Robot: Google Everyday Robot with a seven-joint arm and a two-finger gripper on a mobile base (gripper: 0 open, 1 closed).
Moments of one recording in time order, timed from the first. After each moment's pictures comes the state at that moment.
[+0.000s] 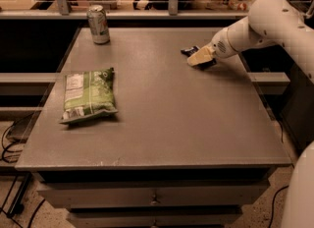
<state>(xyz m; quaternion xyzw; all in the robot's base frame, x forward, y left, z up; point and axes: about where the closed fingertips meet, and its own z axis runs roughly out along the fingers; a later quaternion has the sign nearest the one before) 0.758 -0.151 0.836 -0.36 0.85 0.13 0.38</state>
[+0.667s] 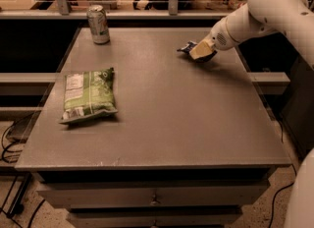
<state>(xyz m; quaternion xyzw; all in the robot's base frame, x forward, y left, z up) 0.744 -0.141 0.870 -0.40 0.83 0.10 0.37</state>
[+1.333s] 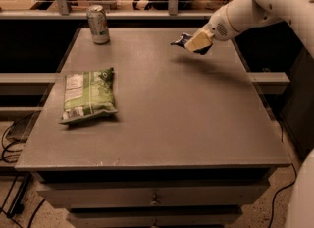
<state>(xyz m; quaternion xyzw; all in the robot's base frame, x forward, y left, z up) 0.735 -0.122 0.904 -0.44 0.80 0.12 0.39</state>
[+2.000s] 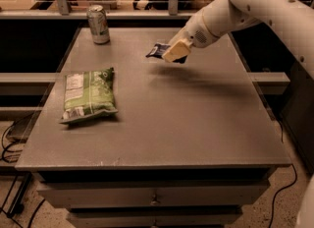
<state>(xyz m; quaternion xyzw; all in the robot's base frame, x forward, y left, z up) 0.692 -0.043 0.899 -0.54 0.74 0.15 0.37</state>
